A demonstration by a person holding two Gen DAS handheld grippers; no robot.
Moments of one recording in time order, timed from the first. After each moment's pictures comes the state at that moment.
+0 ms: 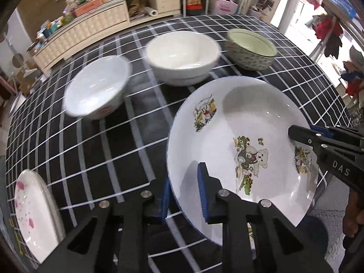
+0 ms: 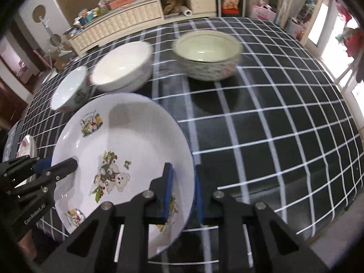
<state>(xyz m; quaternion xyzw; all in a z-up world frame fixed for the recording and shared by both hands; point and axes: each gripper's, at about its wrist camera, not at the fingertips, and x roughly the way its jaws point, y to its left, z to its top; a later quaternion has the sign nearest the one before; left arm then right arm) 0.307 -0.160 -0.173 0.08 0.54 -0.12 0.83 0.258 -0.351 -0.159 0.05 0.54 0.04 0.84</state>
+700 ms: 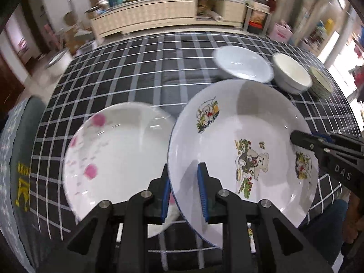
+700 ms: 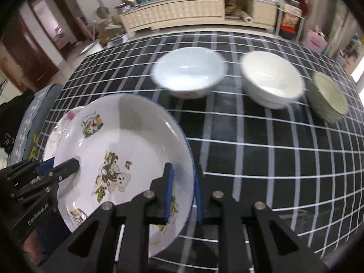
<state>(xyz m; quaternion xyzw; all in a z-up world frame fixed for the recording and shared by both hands) 0.248 0.033 -0.151 -0.01 0.52 0.02 0.85 0.274 -0.165 -0.151 -0.01 0.53 0.17 0.83</state>
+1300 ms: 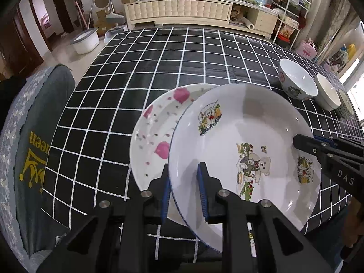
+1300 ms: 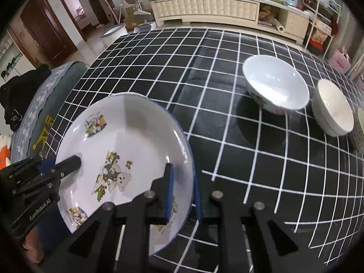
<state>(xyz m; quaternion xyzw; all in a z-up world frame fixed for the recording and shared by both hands) 0.213 0.140 -0.160 -0.06 0.52 0.07 0.85 0.272 -0.058 -0.163 -0.06 0.53 0.22 0.81</state>
